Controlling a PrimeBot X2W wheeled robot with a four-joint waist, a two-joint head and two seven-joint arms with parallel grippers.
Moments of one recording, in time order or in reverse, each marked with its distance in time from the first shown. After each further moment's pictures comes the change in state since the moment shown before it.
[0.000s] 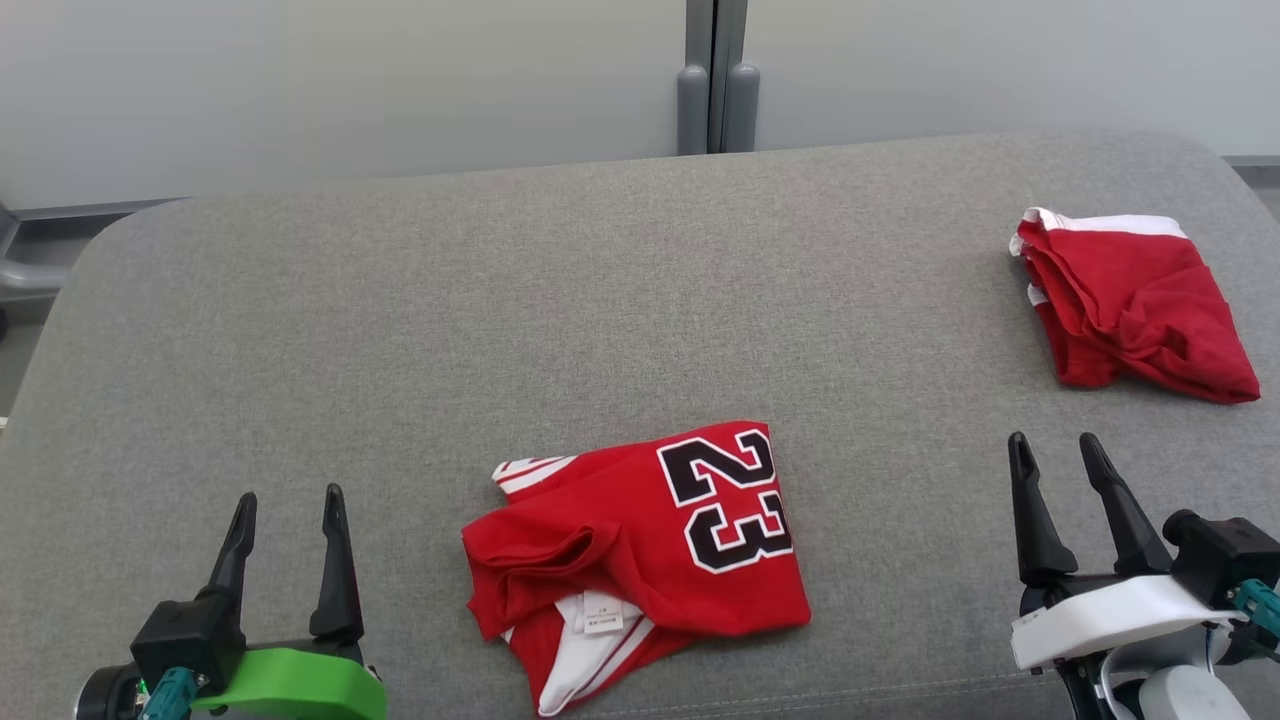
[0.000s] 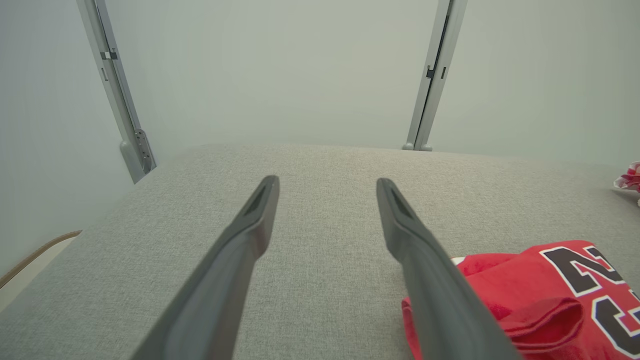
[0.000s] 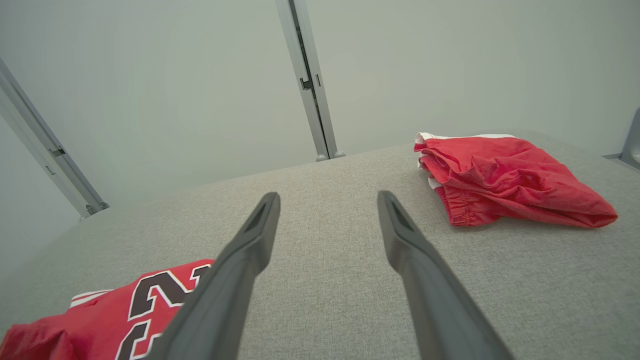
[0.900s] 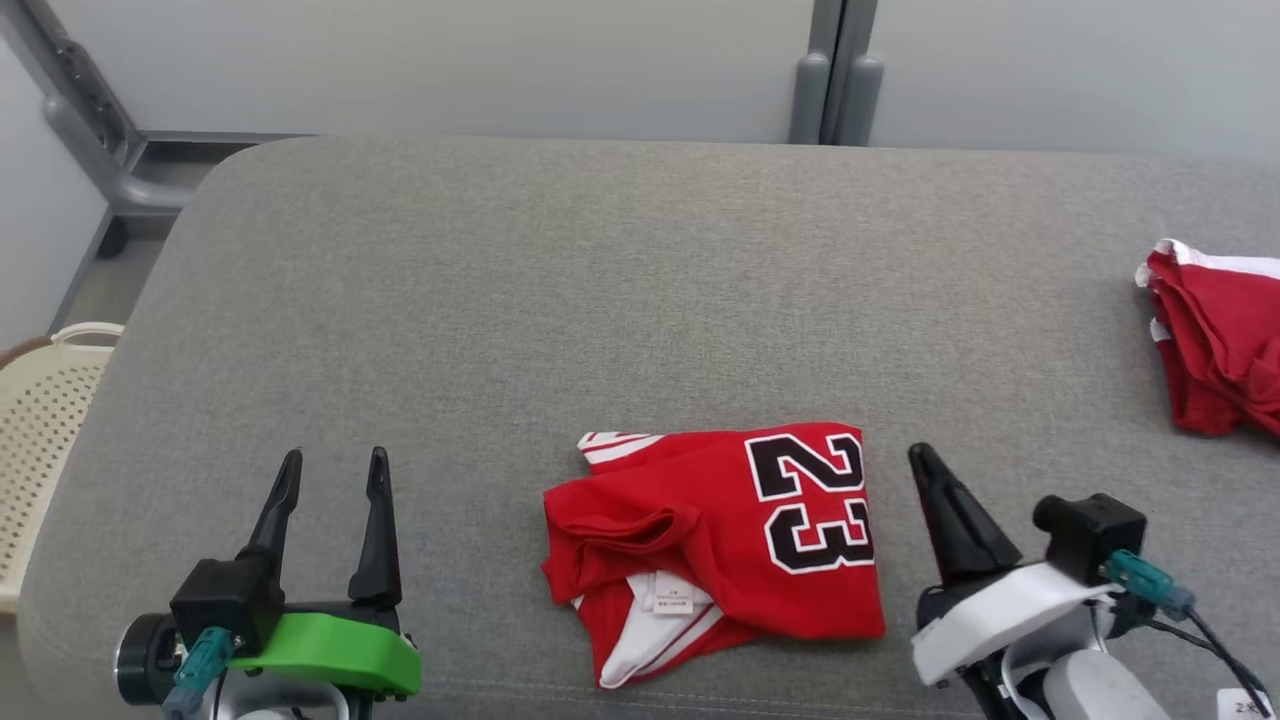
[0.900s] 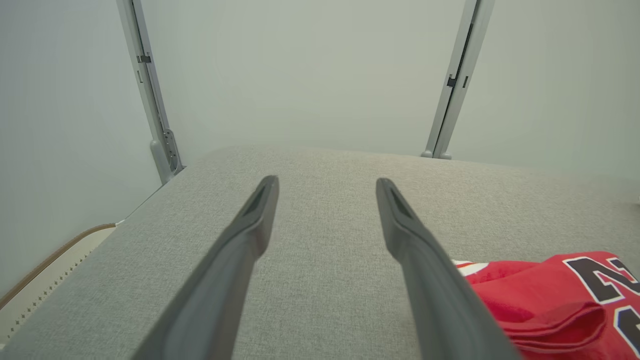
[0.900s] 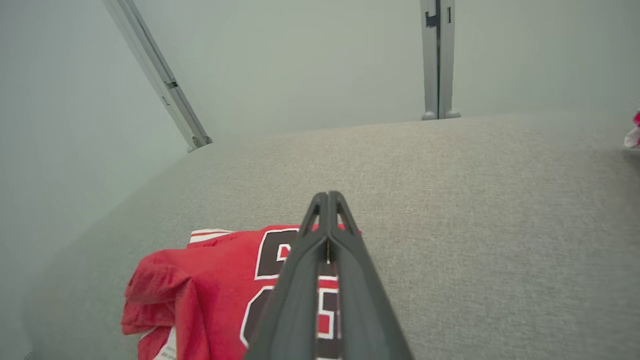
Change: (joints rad) left arm -0.067 -0.001 -0.054 0.006 0.000 -0.022 0.013; right arm -0.053 -0.005 0.179 0.024 0.022 0.000 0.064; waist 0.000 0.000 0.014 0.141
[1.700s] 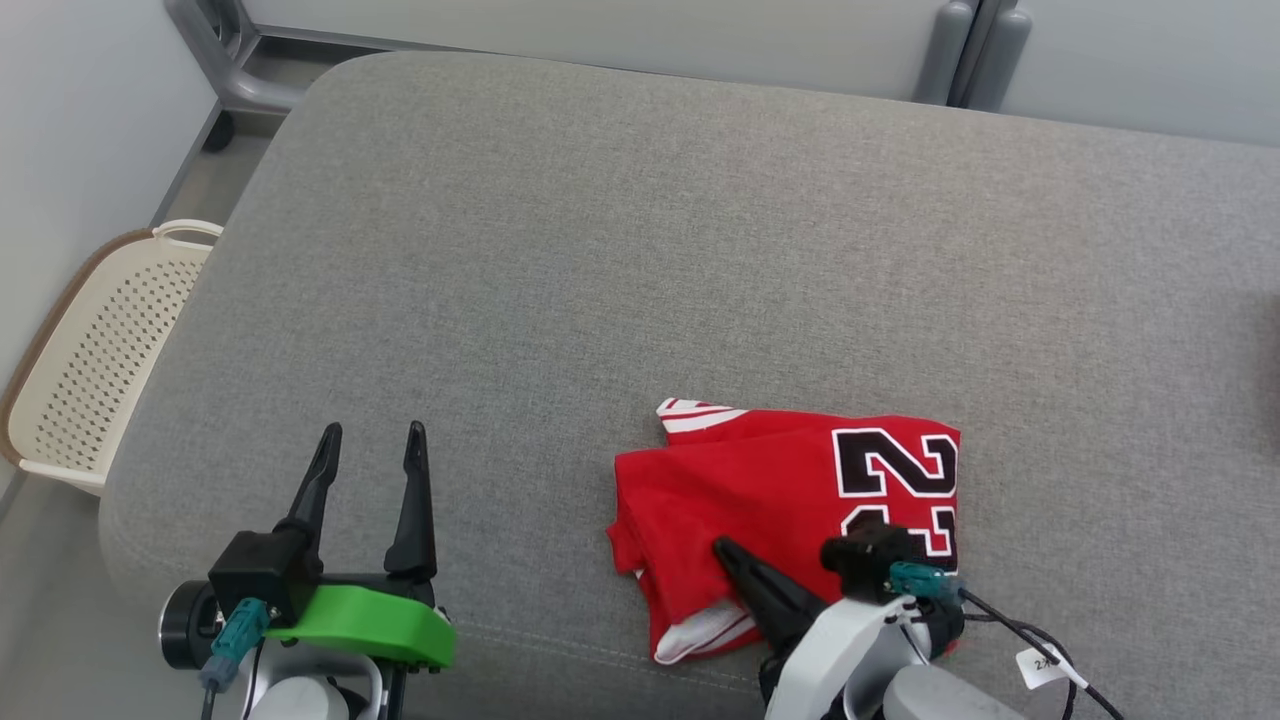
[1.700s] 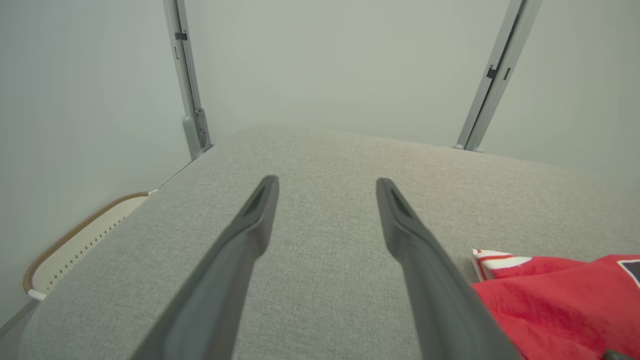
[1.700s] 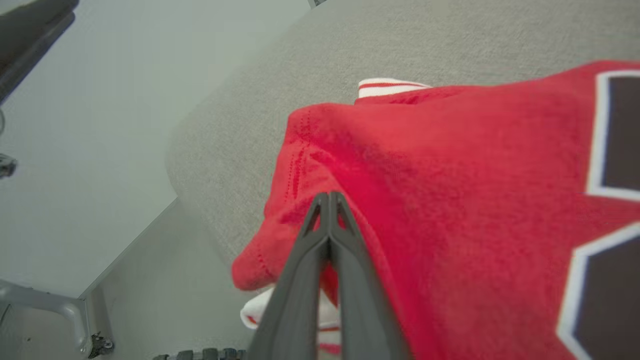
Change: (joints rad) left arm -0.075 -0.055 -0.028 0.081 0.001 -0.033 -0.038; right arm -0.250 0.013 0.518 0.349 0.227 0.000 -0.038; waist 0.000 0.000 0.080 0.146
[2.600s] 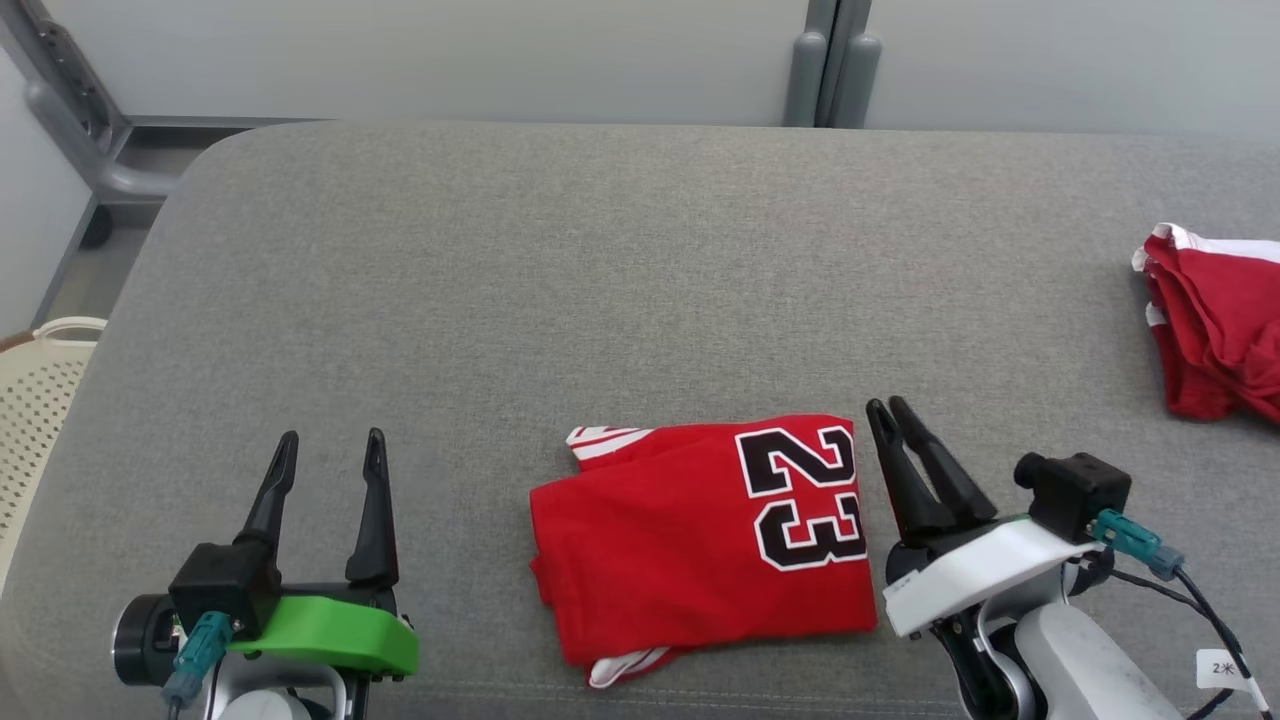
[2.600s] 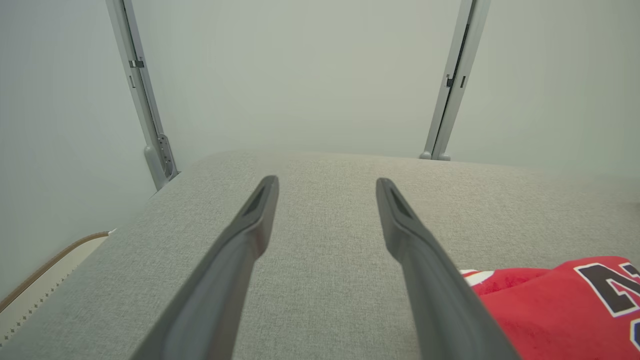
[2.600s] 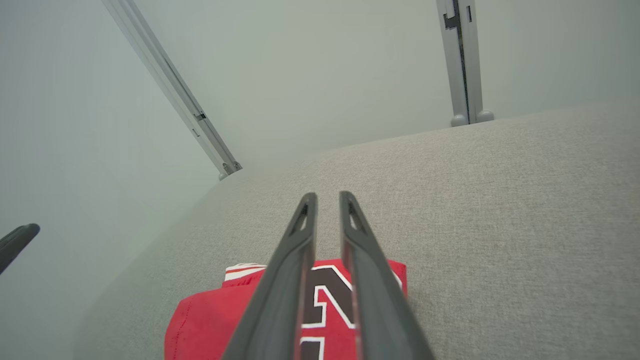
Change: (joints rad) left arm 0.030 0.041 0.028 -0.030 0.011 0.014 0.004; right arm 0.113 -0.015 -0.363 -0.254 -0.046 0.000 -0.026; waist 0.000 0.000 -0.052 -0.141
